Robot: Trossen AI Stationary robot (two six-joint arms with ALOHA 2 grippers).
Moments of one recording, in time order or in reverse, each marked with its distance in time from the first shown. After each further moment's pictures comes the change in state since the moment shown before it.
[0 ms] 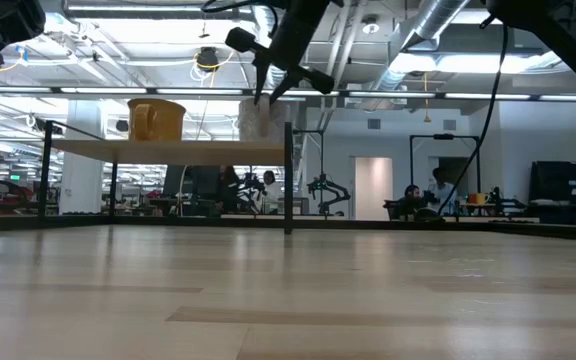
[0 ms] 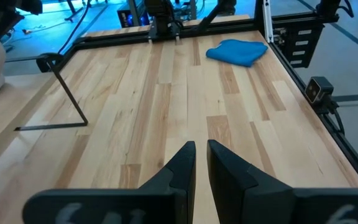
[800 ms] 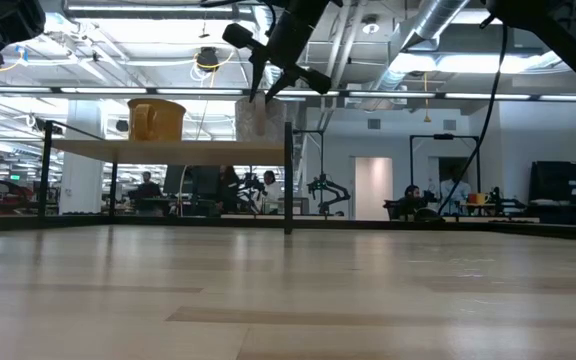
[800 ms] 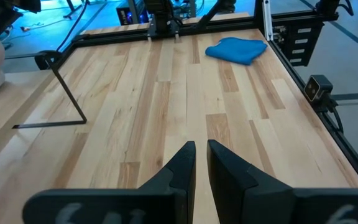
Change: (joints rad) left arm 0.000 0.000 0.000 0.003 0.009 0.000; right arm 0.005 0.000 0.000 0.015 -0.045 0.000
